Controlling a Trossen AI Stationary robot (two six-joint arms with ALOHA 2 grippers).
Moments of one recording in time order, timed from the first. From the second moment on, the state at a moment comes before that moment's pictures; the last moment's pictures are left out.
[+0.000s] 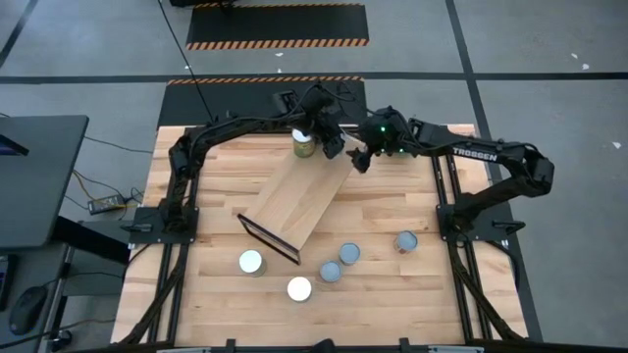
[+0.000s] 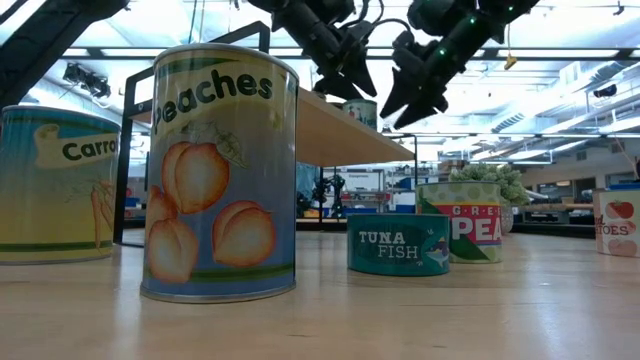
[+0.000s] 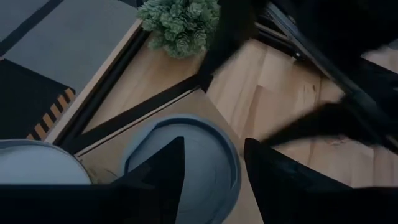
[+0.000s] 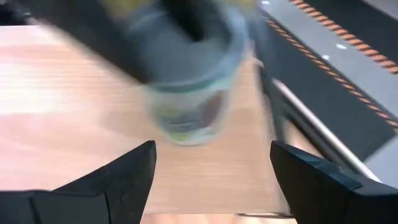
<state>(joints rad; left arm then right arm) 0.41 2.05 2.08 -0.78 0.15 -0.10 -0.45 1.33 1.06 -0.42 0.05 0.10</state>
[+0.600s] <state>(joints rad) 0.41 2.05 2.08 -0.79 0.16 -0.04 -0.42 1.38 1.06 -0.31 0.22 0.08</state>
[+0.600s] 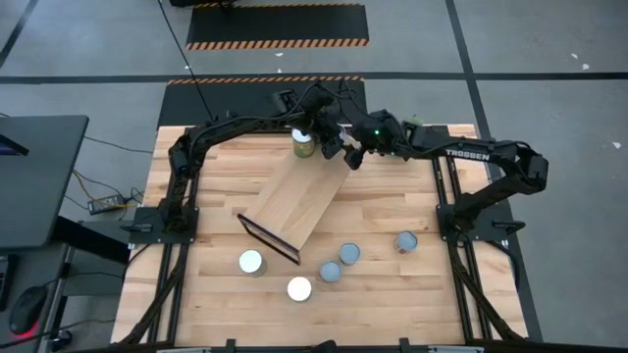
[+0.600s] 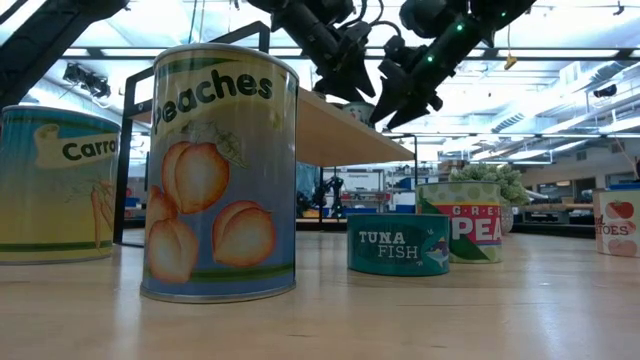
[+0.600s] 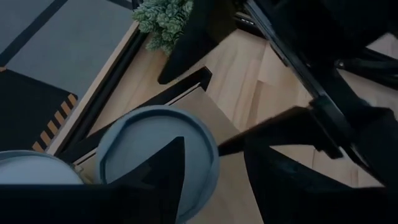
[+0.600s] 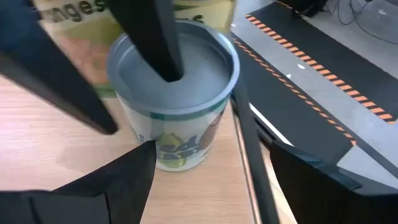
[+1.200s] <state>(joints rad) 0.41 2.01 2.08 -0.80 0.10 0.01 -0.41 1.33 1.06 -0.37 0.16 0.13</state>
